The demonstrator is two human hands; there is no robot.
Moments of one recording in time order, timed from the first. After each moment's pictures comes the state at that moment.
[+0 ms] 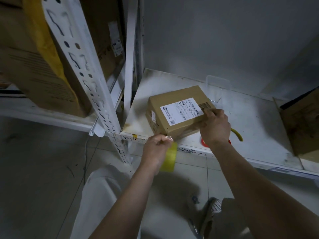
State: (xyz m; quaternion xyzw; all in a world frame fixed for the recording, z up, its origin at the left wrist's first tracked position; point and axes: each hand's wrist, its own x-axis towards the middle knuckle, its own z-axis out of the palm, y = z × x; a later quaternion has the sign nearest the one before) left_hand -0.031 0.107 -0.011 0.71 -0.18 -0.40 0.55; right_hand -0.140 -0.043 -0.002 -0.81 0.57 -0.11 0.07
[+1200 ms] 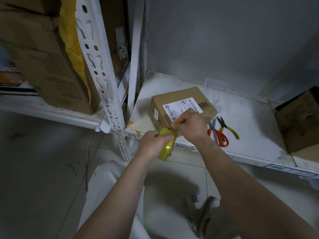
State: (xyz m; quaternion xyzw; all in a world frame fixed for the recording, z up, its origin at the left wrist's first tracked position) left_hand -0.021 0.135 0.045 0.69 -0.16 -0.48 0.51; right_hand -0.098 0.019 0.040 -0.82 0.46 -0.14 0.30
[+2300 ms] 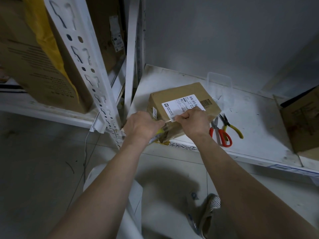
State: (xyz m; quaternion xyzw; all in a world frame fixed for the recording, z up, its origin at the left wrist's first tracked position) left_hand 0.028 0.088 0.031 0.90 -0.31 -0.21 0.21; right_hand -0.086 -0.012 0.010 -0.78 0.56 -0.12 0.26
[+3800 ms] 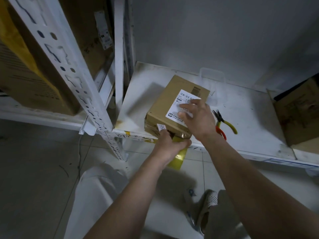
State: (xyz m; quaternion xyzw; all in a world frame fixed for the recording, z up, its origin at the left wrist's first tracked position) left_hand -0.054 0.079 -0.011 0.71 -0.27 -0.49 0.43; right_hand -0.125 -0.042 0.000 -0.85 0.49 -0.11 0.17
